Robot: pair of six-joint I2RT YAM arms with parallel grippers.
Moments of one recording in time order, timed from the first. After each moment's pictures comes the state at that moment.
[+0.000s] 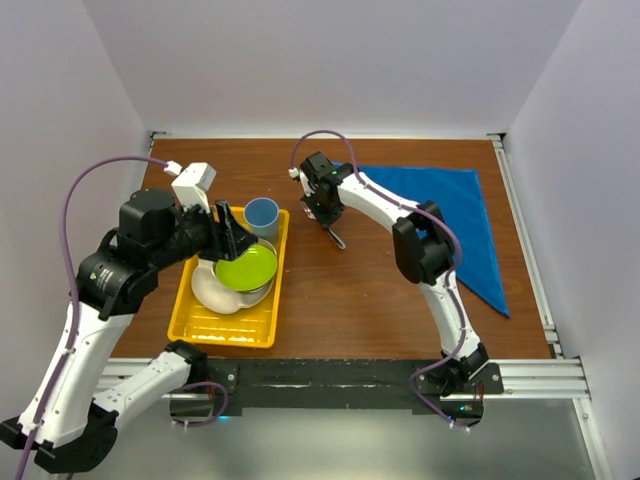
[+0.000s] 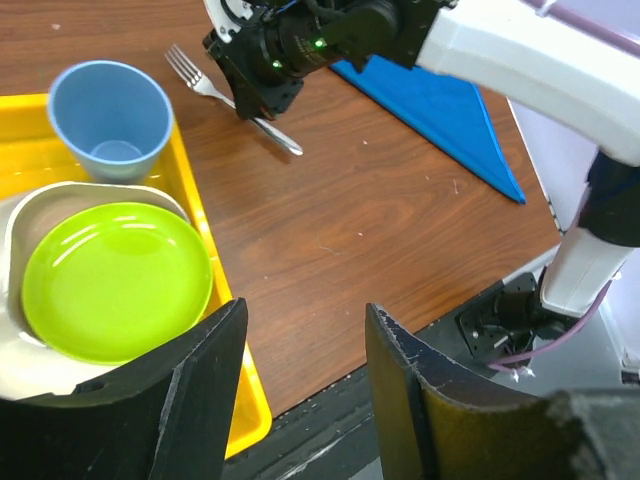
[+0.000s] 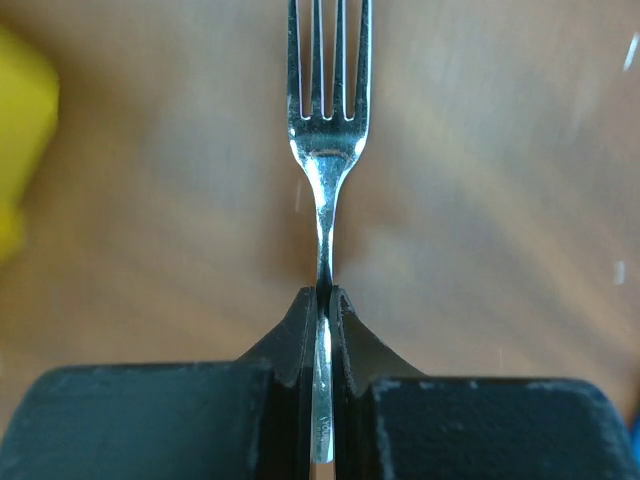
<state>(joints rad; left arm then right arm) -0.44 0.87 1.34 -0.95 0.20 -0.42 0.65 2.36 2.03 -0.84 0.05 0.02</state>
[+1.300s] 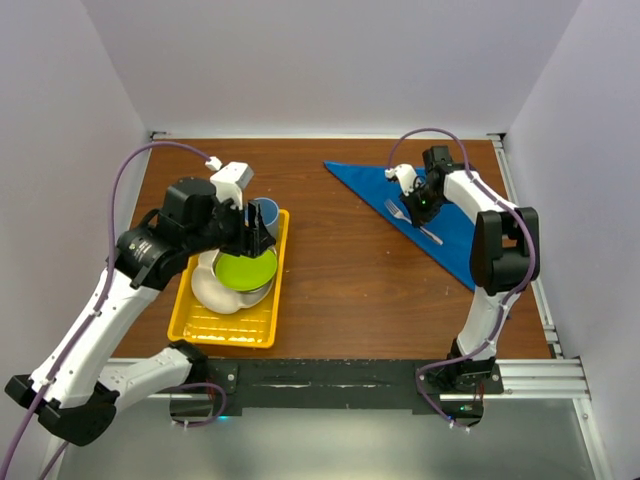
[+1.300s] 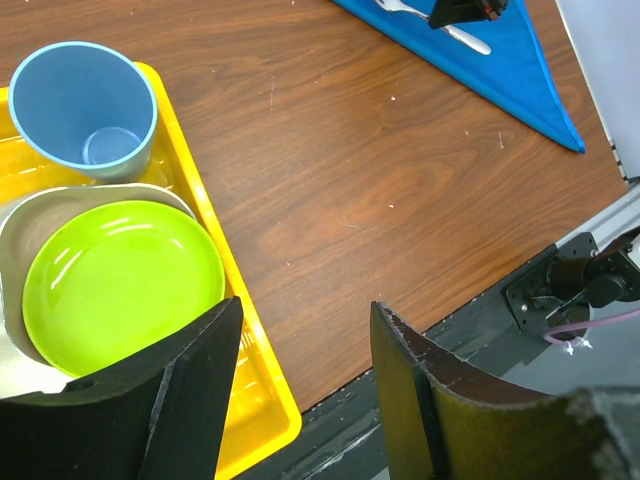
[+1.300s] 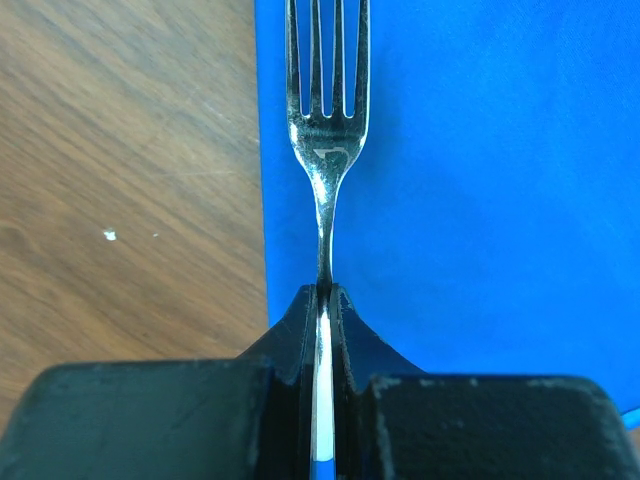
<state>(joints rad) -0.55 1.00 1.31 -0.91 0.13 -0.35 0.11 1.93 1.46 -0.77 -0.20 -0.64</state>
